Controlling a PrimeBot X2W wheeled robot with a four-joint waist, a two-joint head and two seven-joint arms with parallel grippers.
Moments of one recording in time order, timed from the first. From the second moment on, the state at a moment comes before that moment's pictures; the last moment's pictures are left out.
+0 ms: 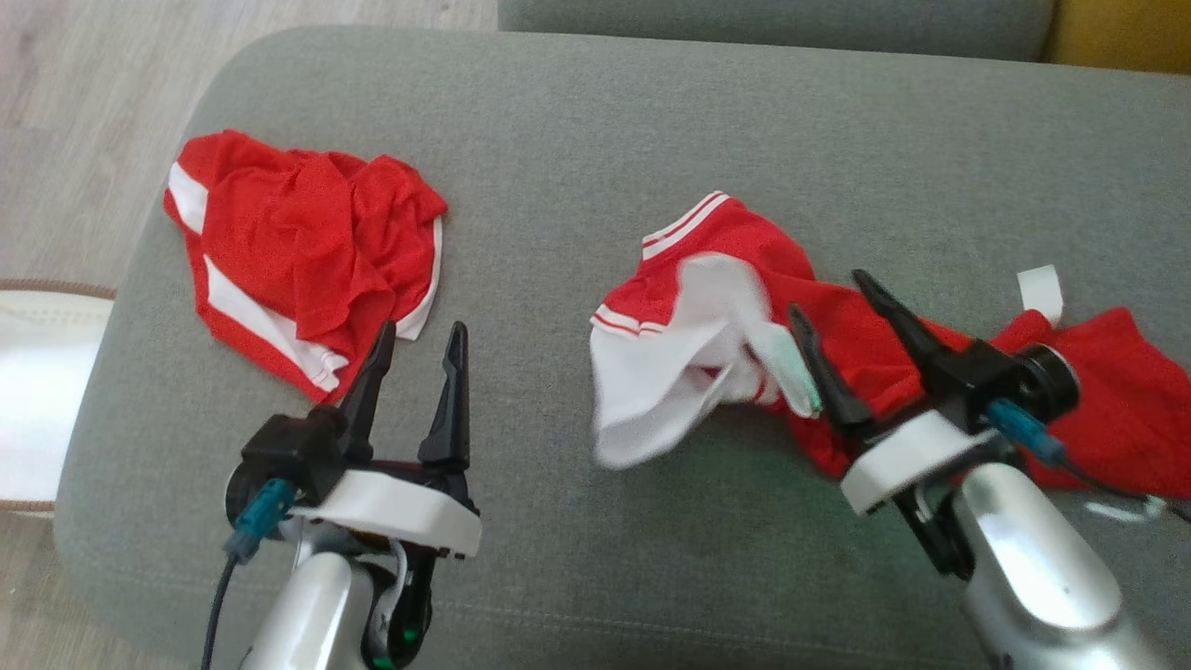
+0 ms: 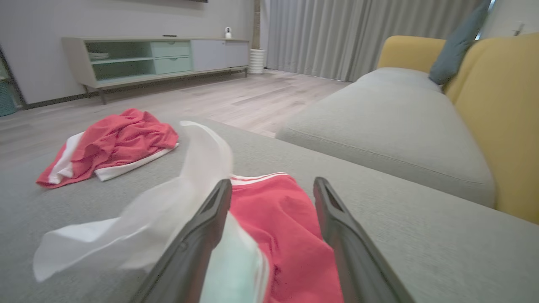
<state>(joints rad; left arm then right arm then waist) -0.13 0.05 -0.31 0.16 -0.30 0.04 -0.25 -0.35 -0.22 0.41 0.45 0.16 0.12 -0.23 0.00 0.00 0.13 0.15</state>
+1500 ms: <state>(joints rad) -0.12 0.05 -0.31 0.16 -0.30 0.03 -0.25 -0.09 -0.14 0.44 0.36 0.47 0.12 -0.08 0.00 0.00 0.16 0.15</state>
